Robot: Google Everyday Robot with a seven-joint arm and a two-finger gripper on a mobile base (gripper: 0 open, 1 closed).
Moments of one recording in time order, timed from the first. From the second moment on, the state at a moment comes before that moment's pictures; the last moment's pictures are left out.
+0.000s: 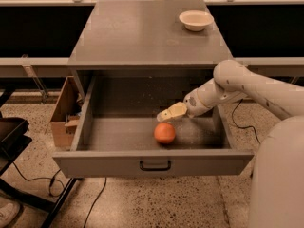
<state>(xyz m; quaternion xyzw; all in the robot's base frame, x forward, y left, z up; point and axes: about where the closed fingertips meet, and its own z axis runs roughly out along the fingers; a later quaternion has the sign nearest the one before) 0.646 -0.092 0.649 -0.25 0.91 0.30 0.15</state>
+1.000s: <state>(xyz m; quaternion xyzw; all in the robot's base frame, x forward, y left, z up) 0.658 -0.080 0.704 -0.29 0.90 0.29 0.13</state>
